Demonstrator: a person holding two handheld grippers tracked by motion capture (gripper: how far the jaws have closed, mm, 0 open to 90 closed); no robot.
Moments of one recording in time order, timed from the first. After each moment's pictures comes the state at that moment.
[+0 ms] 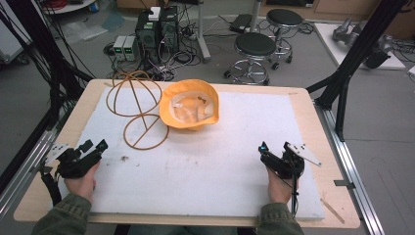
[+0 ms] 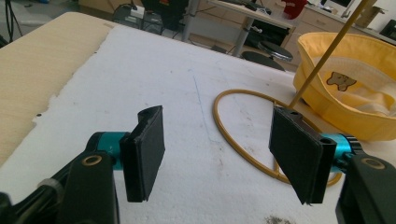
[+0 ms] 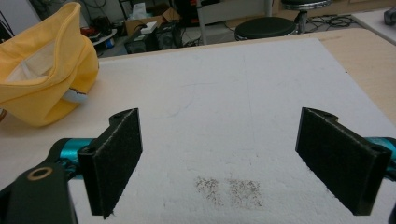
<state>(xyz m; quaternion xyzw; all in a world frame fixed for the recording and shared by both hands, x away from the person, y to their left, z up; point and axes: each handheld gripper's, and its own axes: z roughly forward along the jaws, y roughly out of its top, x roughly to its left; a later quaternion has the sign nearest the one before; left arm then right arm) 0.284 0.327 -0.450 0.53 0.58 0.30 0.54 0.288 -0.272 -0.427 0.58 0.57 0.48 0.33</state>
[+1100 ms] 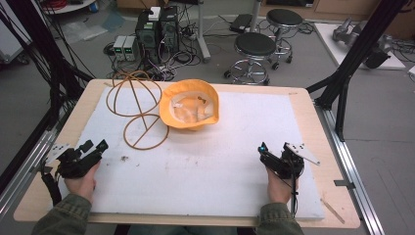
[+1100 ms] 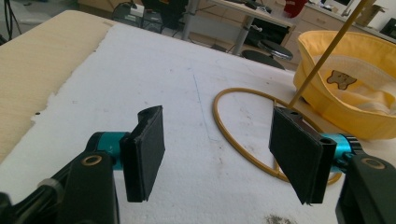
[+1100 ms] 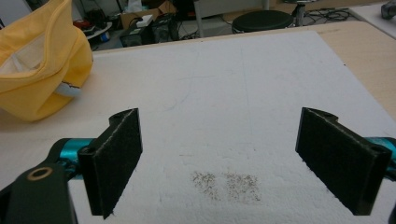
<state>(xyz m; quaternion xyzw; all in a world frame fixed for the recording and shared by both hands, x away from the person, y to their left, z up) 0.285 0.326 -0.451 0.53 0.58 0.30 0.54 0.291 -0.271 -0.429 0.59 0.57 0.46 0.33</state>
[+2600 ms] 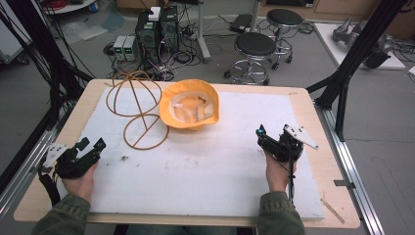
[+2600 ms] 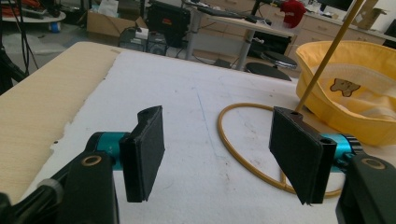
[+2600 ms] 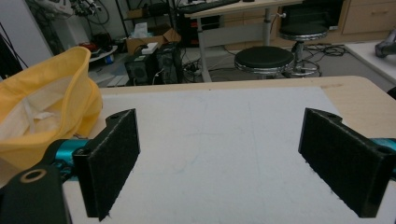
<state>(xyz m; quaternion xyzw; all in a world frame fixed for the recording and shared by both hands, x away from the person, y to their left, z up) 0.281 0.327 -0.445 0.53 0.55 0.34 0.54 0.321 -0.259 -0.392 0.56 0.56 0.49 0.37</state>
